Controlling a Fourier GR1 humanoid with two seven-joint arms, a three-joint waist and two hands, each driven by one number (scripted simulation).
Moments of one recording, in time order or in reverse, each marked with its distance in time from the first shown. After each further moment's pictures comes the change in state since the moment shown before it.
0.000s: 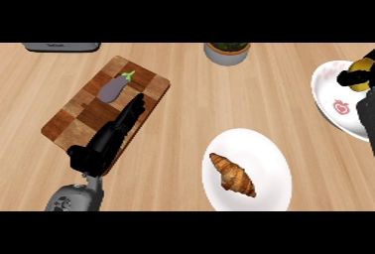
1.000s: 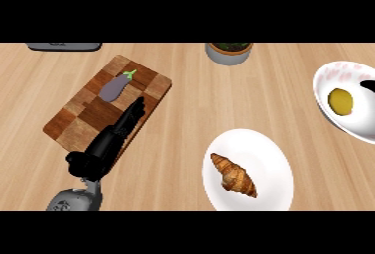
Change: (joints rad) left arm 0.027 0.000 -0.008 -0.015 -0.011 -0.013 -0.015; right arm -0.042 -0.119 -0.341 0.288 -0.392 -0.065 -0.470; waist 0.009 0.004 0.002
